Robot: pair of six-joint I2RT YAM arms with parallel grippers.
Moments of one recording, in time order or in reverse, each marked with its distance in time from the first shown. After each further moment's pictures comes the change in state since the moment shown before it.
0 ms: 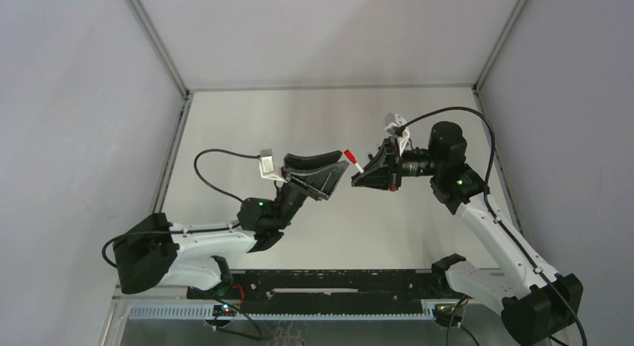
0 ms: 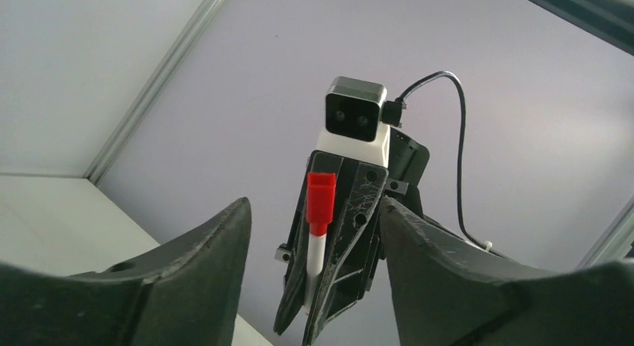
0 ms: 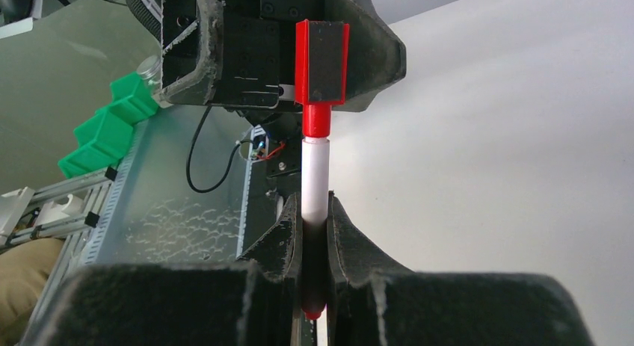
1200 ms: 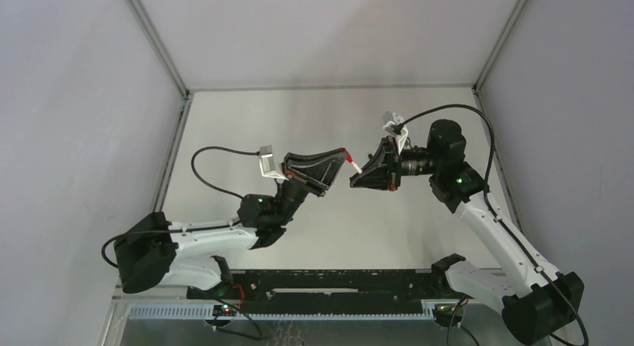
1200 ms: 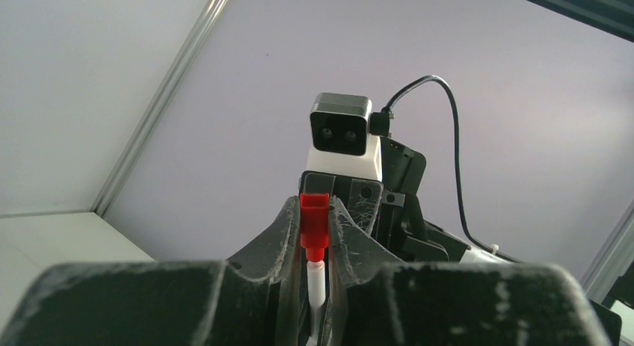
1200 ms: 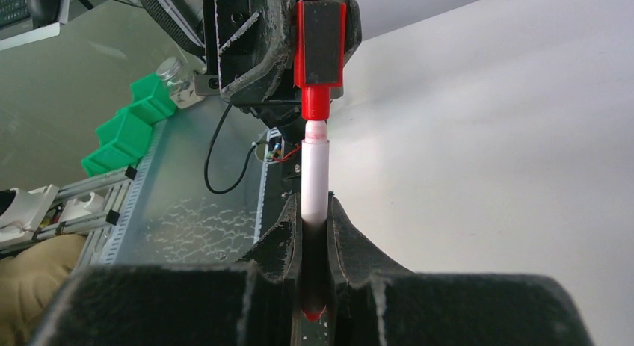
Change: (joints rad) left arm 0.003 -0.005 0.047 -0.005 0.026 0.087; right arm 0.020 0.011 0.029 -0.008 -0.014 0.033
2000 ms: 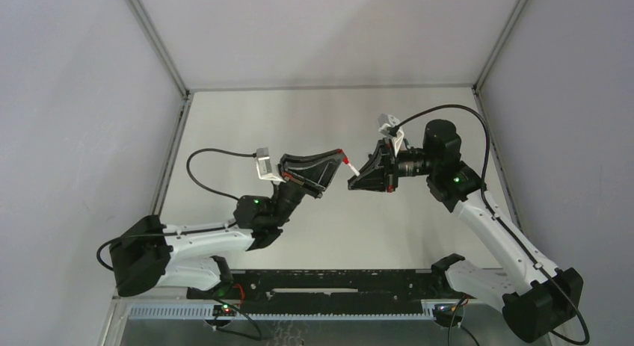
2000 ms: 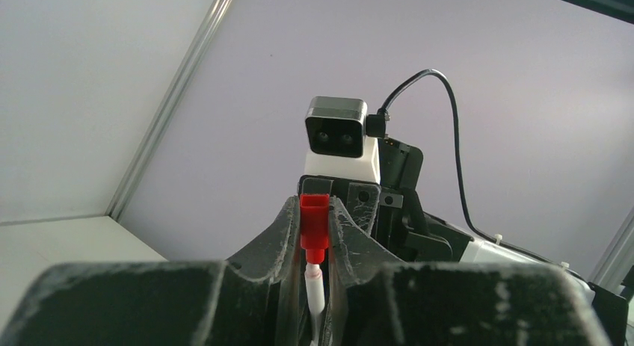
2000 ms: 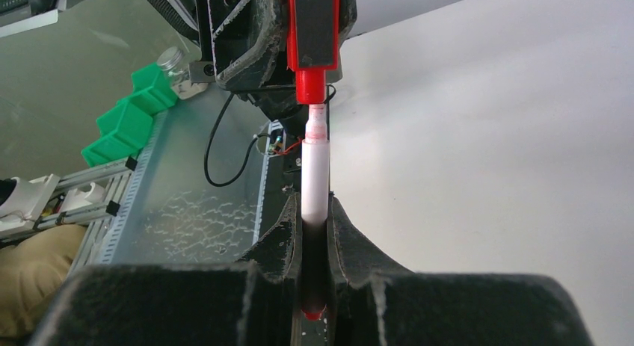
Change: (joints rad) left arm 0.005 -0.039 -0.022 -0.019 0.012 0.042; right arm 0.029 0.016 0.003 -0.027 0.000 -0.040
